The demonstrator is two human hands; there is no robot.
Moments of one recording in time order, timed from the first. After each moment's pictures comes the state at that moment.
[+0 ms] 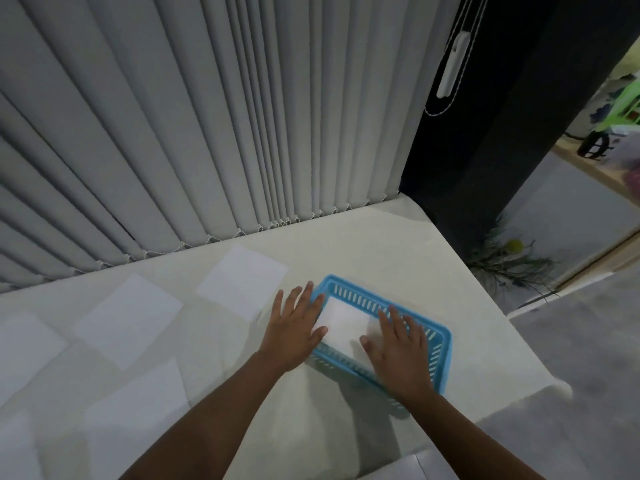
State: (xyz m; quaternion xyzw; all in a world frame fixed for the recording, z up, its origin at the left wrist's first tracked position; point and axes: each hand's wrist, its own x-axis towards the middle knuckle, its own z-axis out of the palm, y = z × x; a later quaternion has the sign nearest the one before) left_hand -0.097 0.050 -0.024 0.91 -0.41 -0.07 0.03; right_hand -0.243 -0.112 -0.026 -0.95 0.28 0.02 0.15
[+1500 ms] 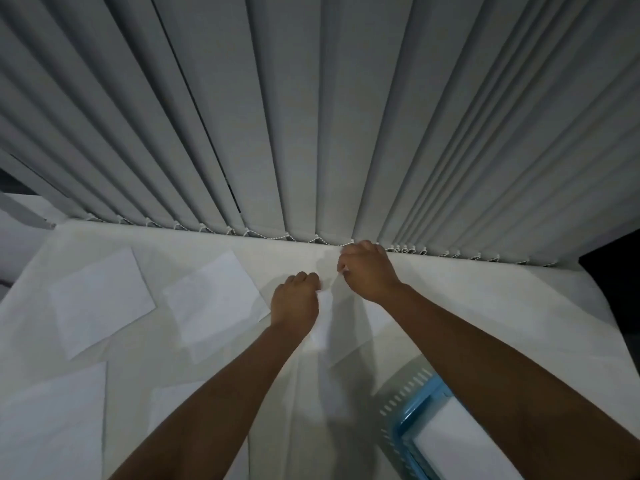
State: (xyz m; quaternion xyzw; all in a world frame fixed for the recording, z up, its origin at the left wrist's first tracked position) left_hand 0.087 0.146 -0.043 0.98 -0.08 -0.07 0.17; right_hand 0.130 -0.021 -0.028 -0.98 -0.13 0.09 0.09
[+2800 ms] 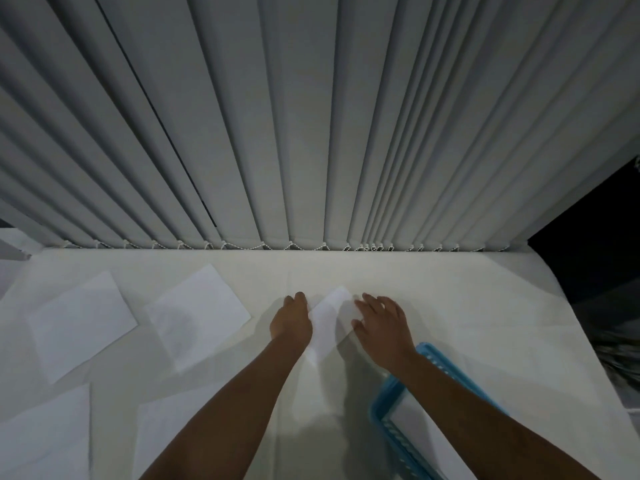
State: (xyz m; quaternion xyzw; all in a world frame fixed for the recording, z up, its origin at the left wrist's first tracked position) left_hand 0.059 0.116 -0.060 0.96 0.00 -0.20 0.19; right_hand 0.000 -0.061 -0.045 -0.99 0.02 0.12 0.09
